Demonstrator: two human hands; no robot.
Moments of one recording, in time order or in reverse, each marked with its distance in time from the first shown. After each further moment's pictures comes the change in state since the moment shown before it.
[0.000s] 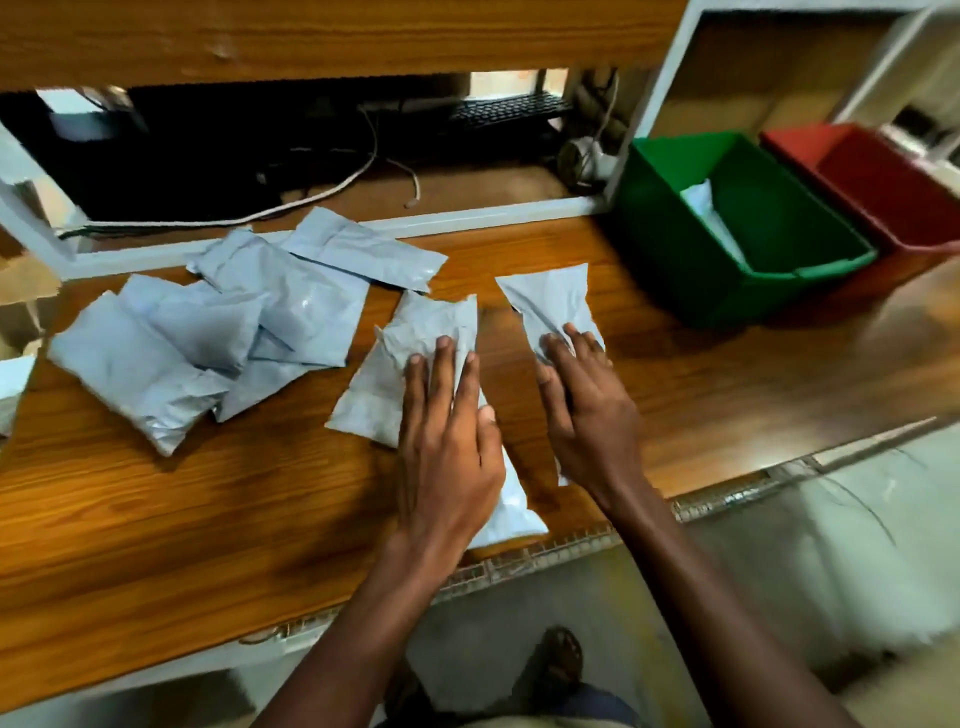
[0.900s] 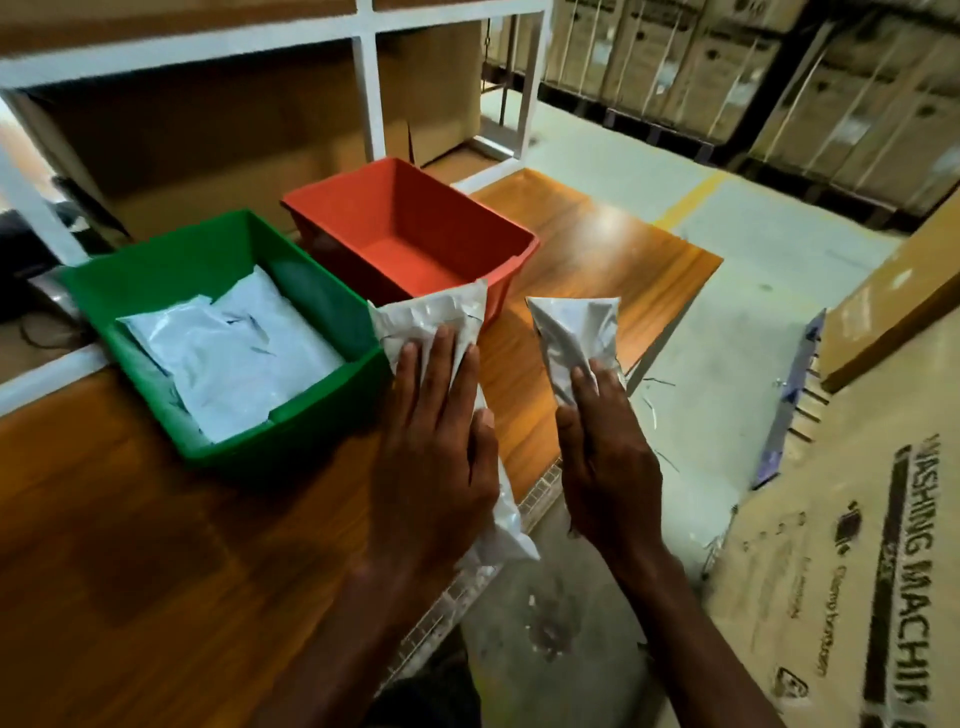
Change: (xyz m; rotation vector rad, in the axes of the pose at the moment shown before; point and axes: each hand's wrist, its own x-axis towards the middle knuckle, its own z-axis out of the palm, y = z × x) left_hand 0.114 0.398 0.311 -0.234 -0.258 0.578; right_hand 0.000 0.408 -0.280 -0.253 0.409 0.448
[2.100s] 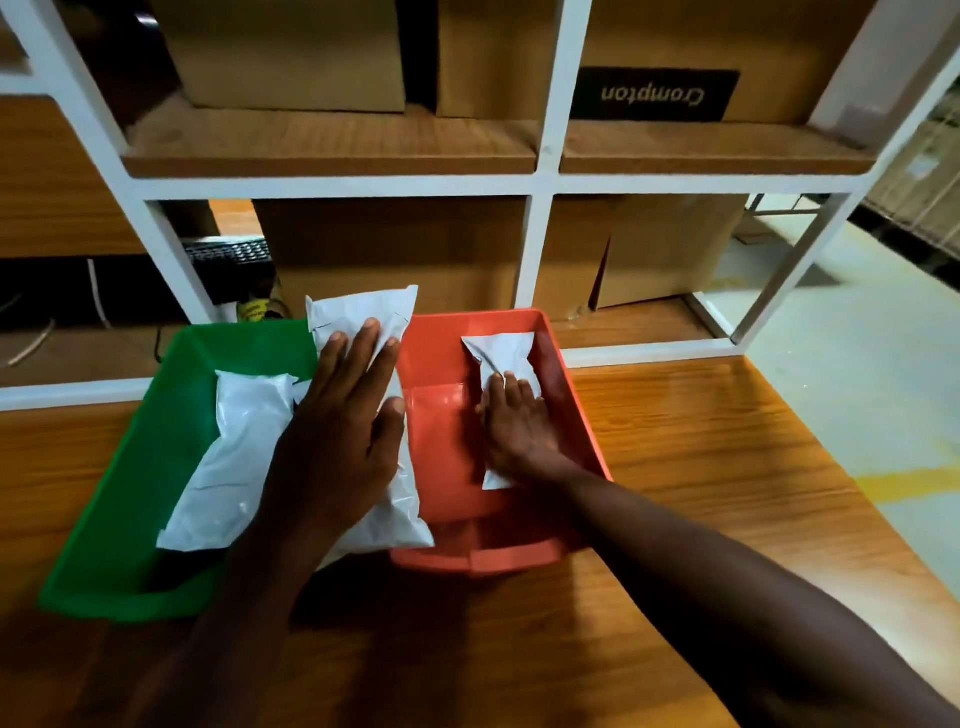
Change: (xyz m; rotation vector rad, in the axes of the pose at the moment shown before) left_hand 0.237 -0.086 0.020 0.465 0.253 -0.541; right_hand 0.362 -0.005 0.285 -0.079 -0.842 -0.550
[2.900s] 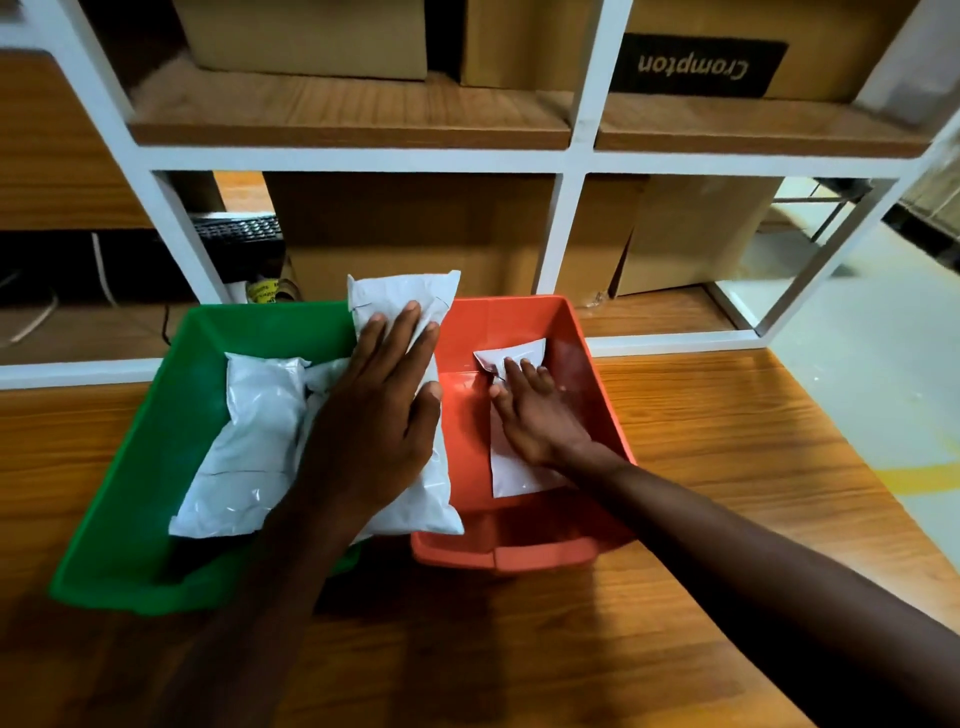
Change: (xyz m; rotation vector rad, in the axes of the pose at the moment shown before) left_hand 0.013 -0.011 0.017 -0.064 -0.041 0.078; right_hand -0.012 -0.011 -0.038 0.064 -0.077 -0.061
